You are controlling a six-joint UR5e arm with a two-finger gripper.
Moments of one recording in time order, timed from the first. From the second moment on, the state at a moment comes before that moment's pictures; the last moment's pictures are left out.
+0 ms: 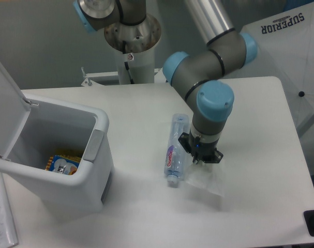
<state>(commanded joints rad) 2.56 -1.94 -1.54 -1.09 1.42 1.09</state>
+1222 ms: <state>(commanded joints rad) 2.47 -1.70 -1.43 -1.09 0.79 0.65</state>
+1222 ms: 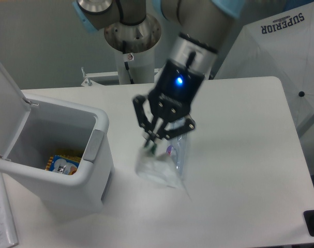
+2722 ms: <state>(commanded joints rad) 2.31 -1.64 -1.60 -1.03 0.79 0.56</state>
